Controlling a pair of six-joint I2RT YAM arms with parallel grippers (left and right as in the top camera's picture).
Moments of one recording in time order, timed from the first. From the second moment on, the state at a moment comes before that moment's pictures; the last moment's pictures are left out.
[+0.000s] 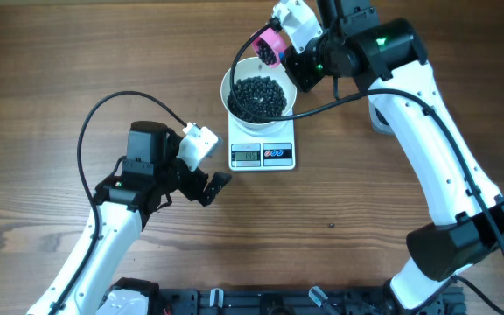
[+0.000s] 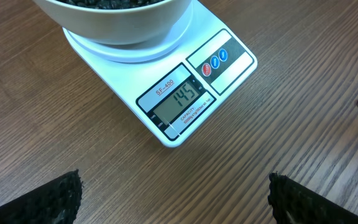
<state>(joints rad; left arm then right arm) -0.19 1.19 0.67 -0.42 0.47 0.40 0.41 1.83 1.96 -1.06 -0.22 -0.32</state>
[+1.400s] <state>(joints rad) -0.19 1.19 0.67 -0.42 0.47 0.40 0.06 1.83 1.96 -1.08 -0.91 0.02</state>
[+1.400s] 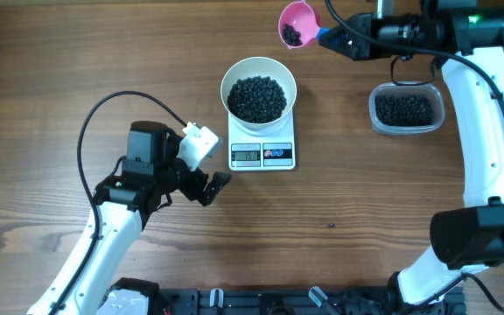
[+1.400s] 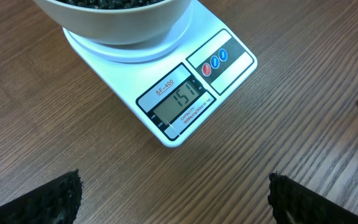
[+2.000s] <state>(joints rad) -0.19 1.19 0.67 -0.42 0.47 0.40 -0.43 1.74 1.96 -1.49 -0.71 -0.15</state>
